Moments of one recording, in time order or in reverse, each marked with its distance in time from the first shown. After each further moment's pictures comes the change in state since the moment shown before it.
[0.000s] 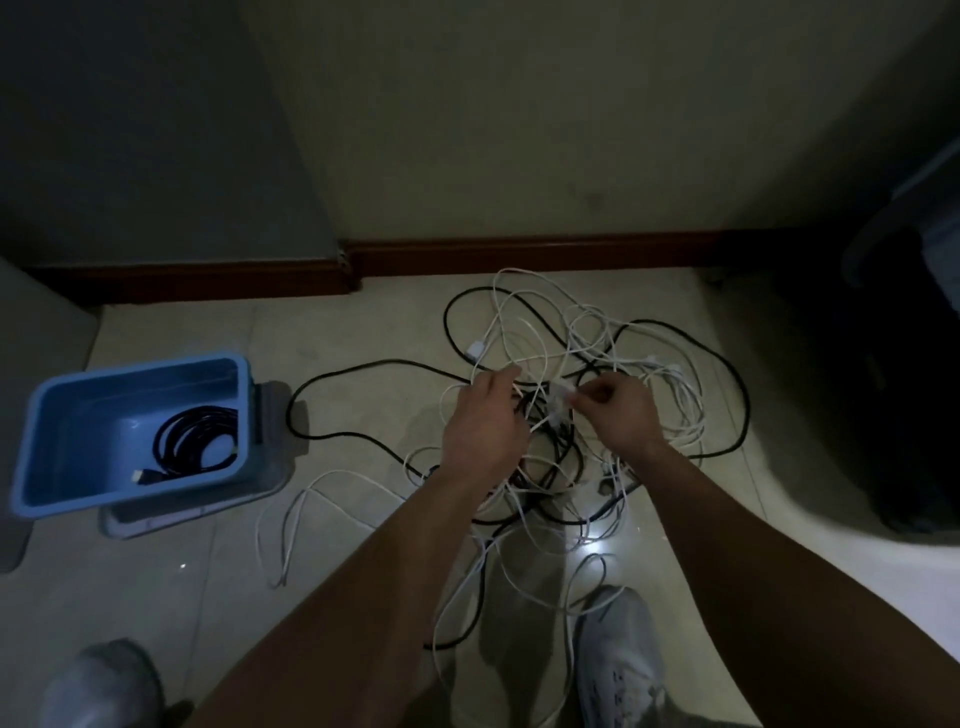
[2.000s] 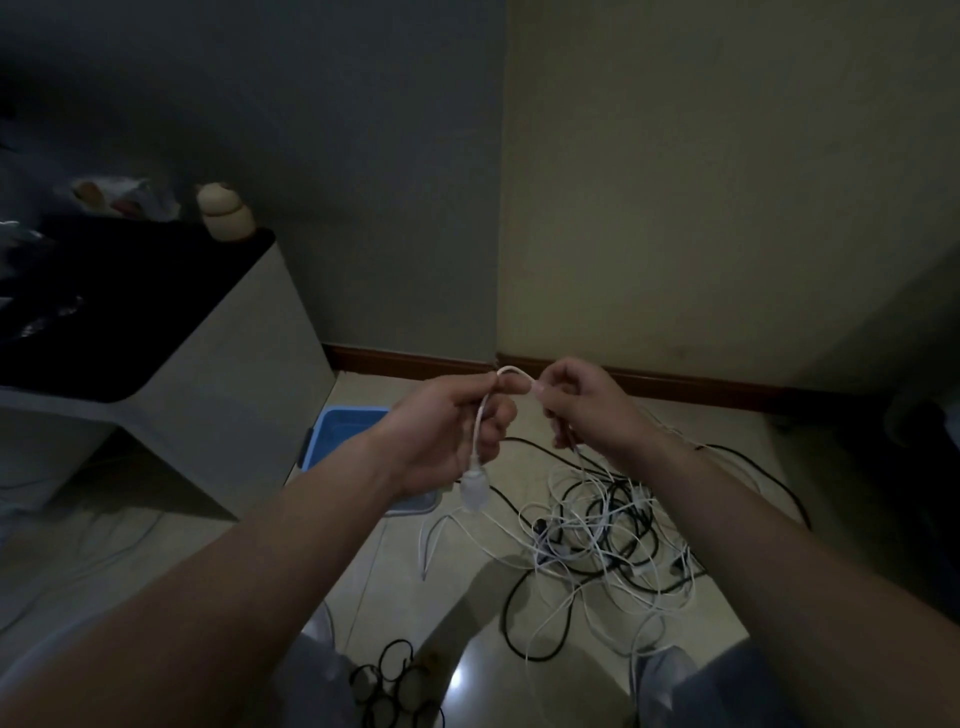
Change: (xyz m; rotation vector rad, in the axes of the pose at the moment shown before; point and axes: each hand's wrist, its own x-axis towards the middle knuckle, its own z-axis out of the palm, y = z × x) left_hand -0.218 0.081 -0.332 -1.392 -0.261 -0.186; right_hand -0.195 -0.303 -0.062 0.483 -0.500 -0.338
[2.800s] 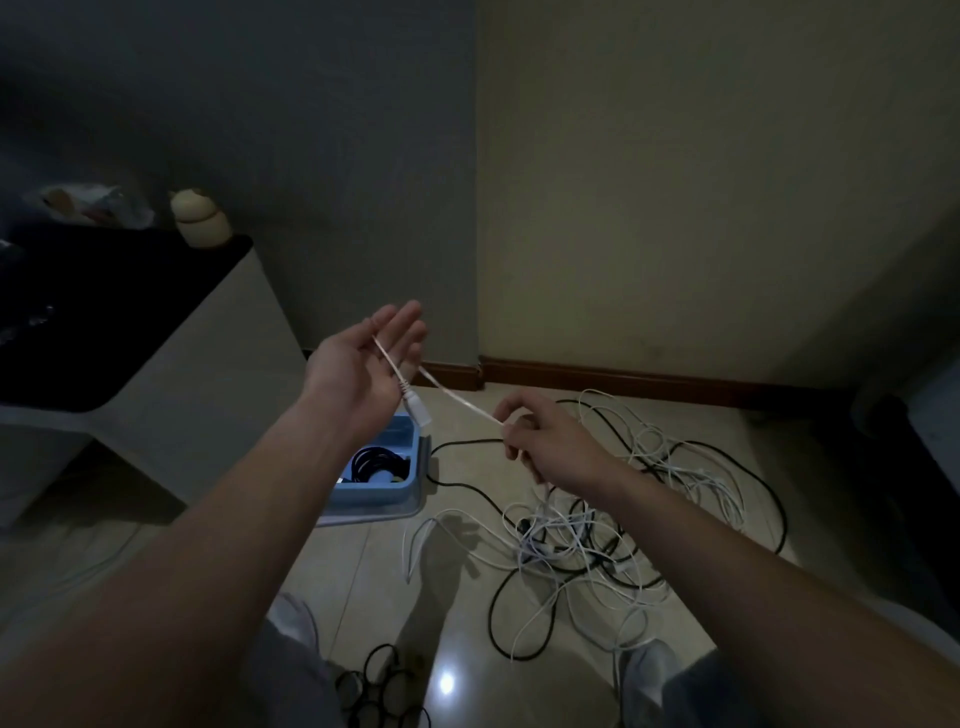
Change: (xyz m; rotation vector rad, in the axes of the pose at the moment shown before) left_hand 0.006 0.038 -0.020 -0.432 0.382 0.378; right_hand -0.027 0.010 0.012 -0.182 -0.083 0.066
